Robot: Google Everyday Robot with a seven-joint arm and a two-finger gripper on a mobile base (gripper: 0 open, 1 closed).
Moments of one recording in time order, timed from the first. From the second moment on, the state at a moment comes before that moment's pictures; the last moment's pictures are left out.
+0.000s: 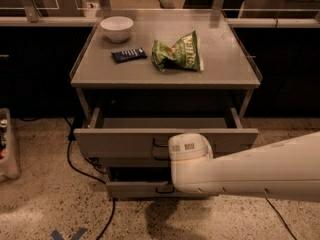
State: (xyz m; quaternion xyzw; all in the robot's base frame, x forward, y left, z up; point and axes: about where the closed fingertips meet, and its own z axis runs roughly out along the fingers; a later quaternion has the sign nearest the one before) arm 0.559 -0.142 0.634 -0.72 0.57 -0.38 0.09
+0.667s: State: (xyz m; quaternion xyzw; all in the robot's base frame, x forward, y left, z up) arm 0.568 -0.146 0.637 -0.72 0.57 -0.38 0.14
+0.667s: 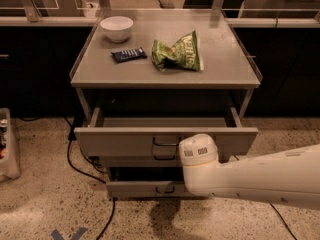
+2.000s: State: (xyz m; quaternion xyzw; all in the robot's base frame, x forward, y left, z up) arm 0.617 -0.135 0.630 -0.69 0.51 -0.49 0.14
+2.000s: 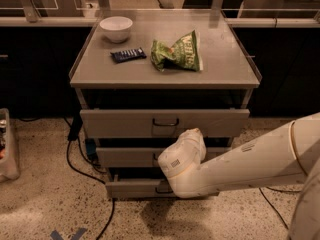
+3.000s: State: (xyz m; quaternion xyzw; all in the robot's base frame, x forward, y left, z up) arm 0.616 -0.133 0.637 -0.68 0.55 -0.43 0.25
